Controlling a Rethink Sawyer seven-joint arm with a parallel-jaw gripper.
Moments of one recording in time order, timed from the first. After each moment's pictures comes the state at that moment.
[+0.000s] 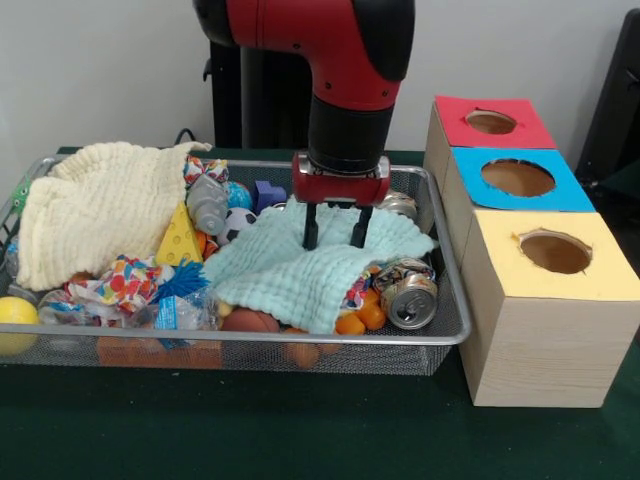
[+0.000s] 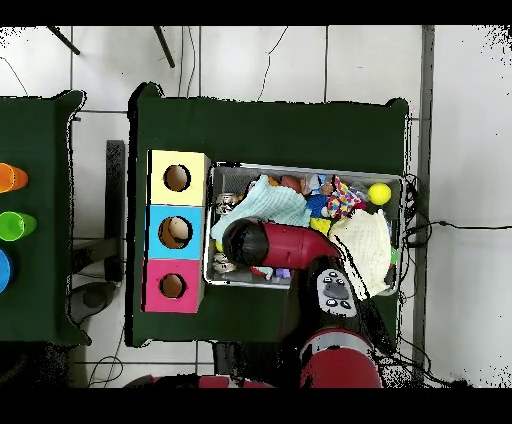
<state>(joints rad) -0.19 -0.49 -0.05 1.69 -0.10 0.32 1.57</state>
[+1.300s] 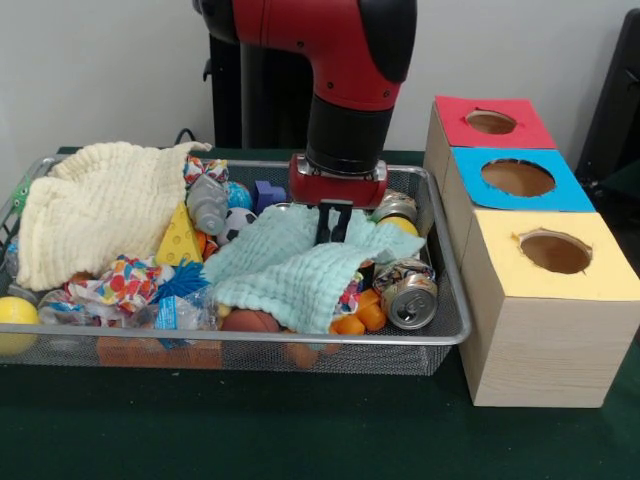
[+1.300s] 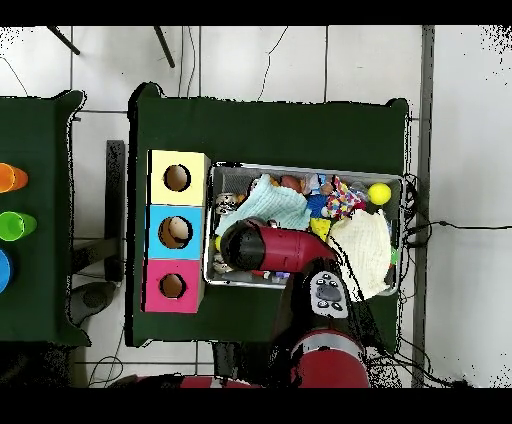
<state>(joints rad) -0.16 -0.48 -0.09 1.69 -0.10 0.26 1.57</state>
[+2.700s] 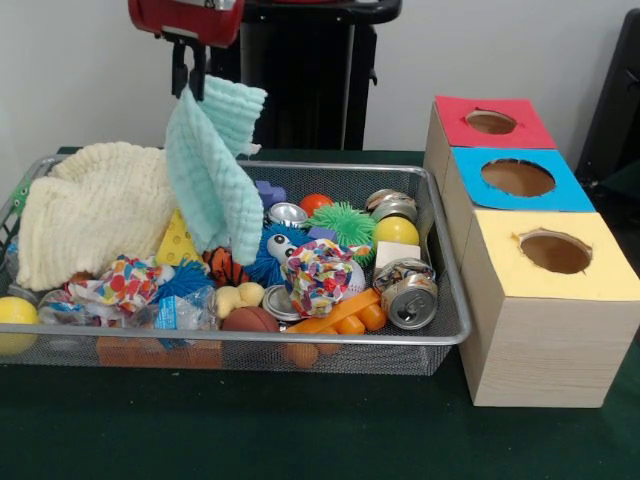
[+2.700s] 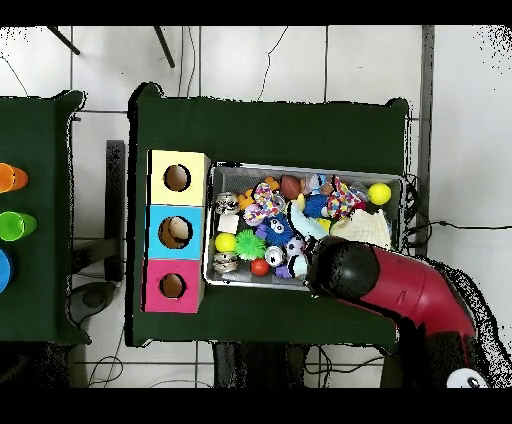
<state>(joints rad) -0.44 -0.87 -0.06 1.78 -0.18 0.68 1.57</state>
